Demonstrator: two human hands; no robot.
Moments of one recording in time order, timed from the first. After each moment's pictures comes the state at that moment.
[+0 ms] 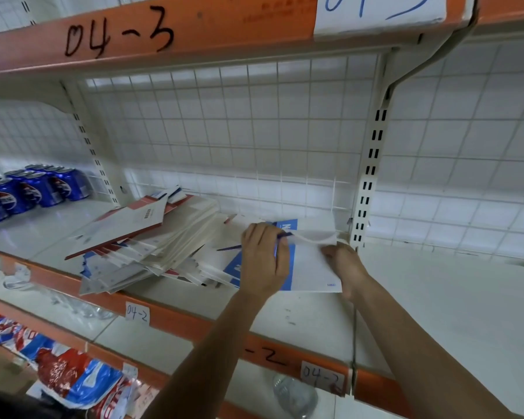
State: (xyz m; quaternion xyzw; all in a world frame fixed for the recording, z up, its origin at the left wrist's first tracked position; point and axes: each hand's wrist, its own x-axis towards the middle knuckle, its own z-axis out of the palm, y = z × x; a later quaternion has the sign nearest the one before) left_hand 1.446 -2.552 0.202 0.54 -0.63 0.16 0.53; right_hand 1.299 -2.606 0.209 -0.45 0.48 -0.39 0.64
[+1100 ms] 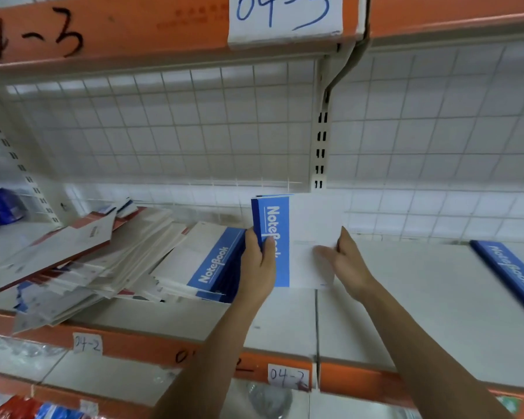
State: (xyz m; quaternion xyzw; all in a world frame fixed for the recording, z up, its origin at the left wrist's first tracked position) left_hand 1.387 -2.558 0.208 0.58 -0.51 -0.27 0.57; right_hand 1.230 -2.602 0.206 -0.60 0.43 -0.48 0.47
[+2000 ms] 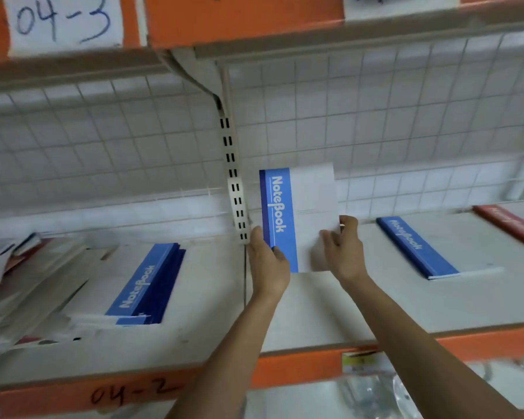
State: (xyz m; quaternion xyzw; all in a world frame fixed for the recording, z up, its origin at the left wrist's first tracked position) left_hand 1.247 -2.583 0.198 0.61 -0.56 -0.25 0.50; right_hand 1.118 -2.575 0.213 -0.52 0.59 -0.56 0.23
